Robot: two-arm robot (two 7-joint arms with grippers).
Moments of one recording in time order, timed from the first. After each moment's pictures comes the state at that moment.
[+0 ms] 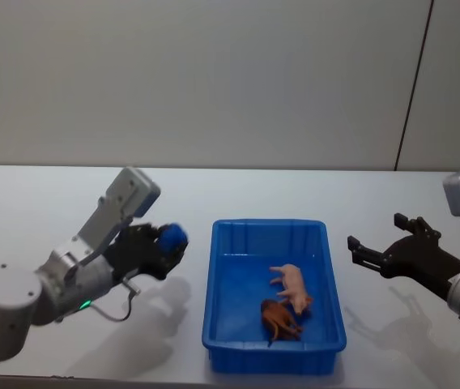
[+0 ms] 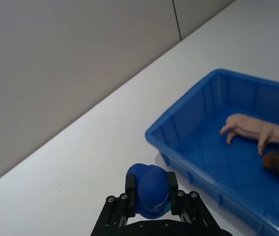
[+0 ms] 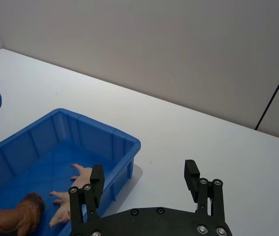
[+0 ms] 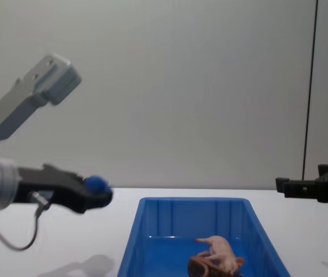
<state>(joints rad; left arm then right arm) -0.41 0.44 0.35 -1.41 -0.11 0.28 -0.46 0.20 0.33 -0.22 -1.56 0.24 0.26 0.31</state>
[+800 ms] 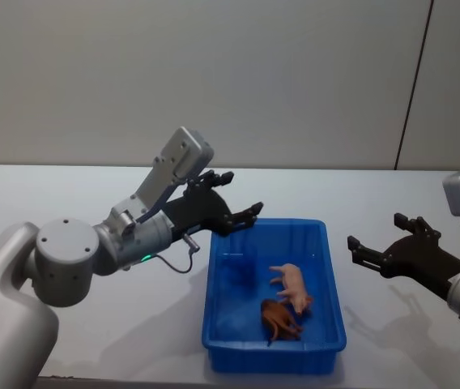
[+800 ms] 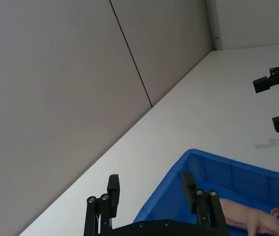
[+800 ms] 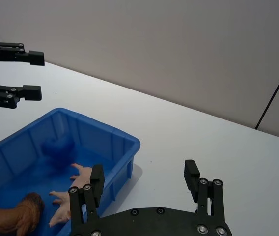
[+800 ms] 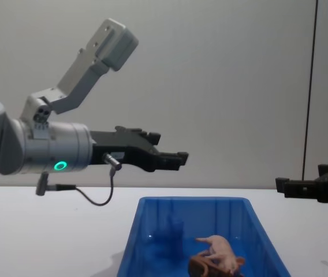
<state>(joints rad) -0.62 0.28 0.41 -1.15 -0.09 0.04 -0.59 0.20 0.33 -0.22 -1.56 0.24 0.26 0.31</state>
